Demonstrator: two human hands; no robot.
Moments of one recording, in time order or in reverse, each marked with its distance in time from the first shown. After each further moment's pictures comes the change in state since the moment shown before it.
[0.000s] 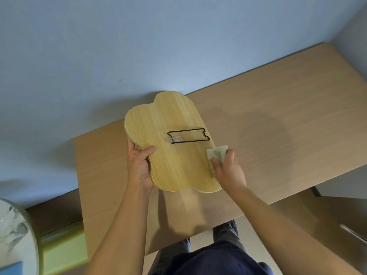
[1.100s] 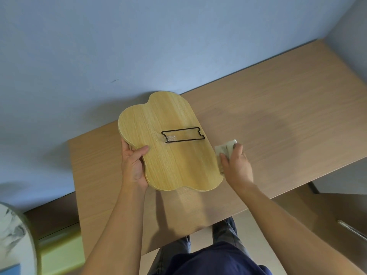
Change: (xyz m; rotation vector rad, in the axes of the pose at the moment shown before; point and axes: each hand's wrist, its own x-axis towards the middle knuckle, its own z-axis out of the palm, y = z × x) left_hand 0.000 -0.004 -0.001 -0.012 0.005 0.006; right_hand 0.005 0.014 -0.028 -0.047 0.109 0.033
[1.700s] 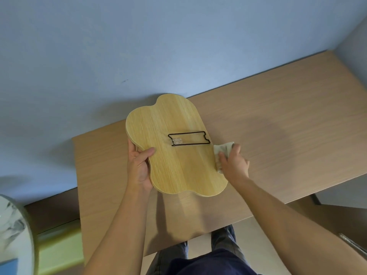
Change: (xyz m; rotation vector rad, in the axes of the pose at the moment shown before) left_hand -0.001 0.001 0.000 -0.054 -0.002 -0.010; right_hand 0.033 -0.013 0.020 -0.018 -0.067 0.068
